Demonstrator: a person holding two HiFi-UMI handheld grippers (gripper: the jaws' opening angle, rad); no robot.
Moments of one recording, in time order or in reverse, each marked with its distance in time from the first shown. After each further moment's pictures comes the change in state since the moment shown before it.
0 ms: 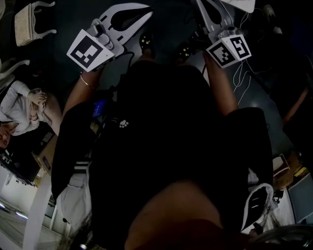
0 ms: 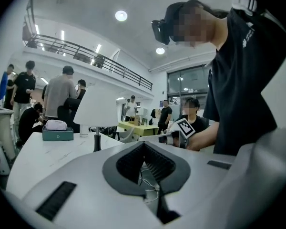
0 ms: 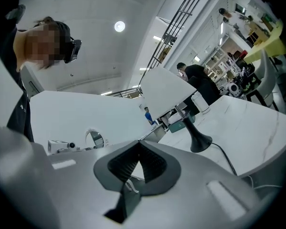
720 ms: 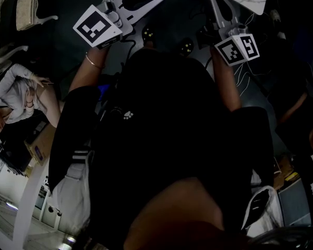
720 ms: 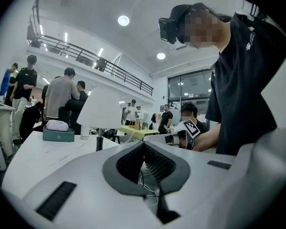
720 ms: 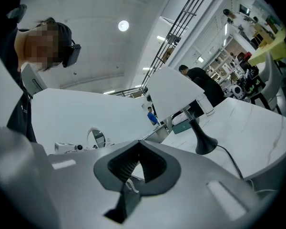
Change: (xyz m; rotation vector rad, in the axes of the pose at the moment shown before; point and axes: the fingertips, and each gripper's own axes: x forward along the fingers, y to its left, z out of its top) left arm 0.005 0.014 -0.009 -0.009 -0.045 -0.006; right arm 0.004 0.008 0.000 -0.024 0.000 0.021
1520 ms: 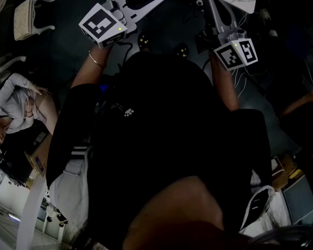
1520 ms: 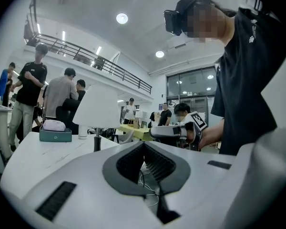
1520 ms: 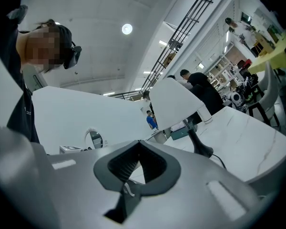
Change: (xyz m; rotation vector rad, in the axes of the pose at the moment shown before) left arm 0.016 0.003 0.008 0.001 -0.022 -0.003; right arm -0.017 0.016 0.028 -0.048 -0.043 -0.024
